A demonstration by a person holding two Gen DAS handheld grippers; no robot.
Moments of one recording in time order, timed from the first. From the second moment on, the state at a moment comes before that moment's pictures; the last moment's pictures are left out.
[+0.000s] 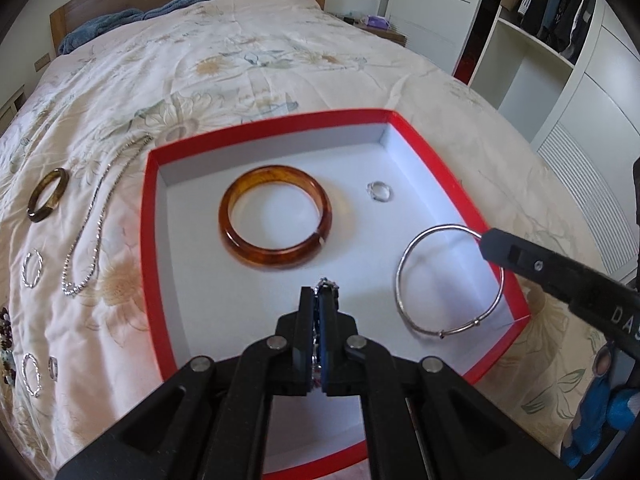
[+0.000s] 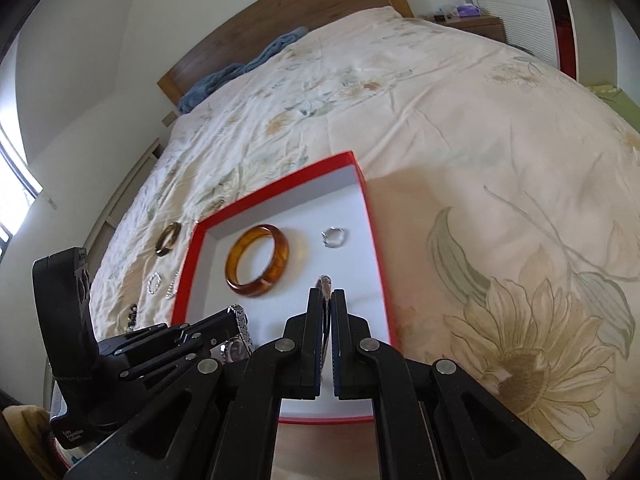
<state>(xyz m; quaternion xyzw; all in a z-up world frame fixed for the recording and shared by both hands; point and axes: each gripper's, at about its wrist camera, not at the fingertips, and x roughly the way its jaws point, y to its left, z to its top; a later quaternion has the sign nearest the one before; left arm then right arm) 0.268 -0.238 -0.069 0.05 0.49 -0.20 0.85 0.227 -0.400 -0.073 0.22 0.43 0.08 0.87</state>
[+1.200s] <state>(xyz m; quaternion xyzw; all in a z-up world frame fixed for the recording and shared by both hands) 0.194 -0.154 0.028 0.00 0.41 -0.15 0.90 0.141 -0.351 -0.002 0.11 0.42 0.00 0.90</state>
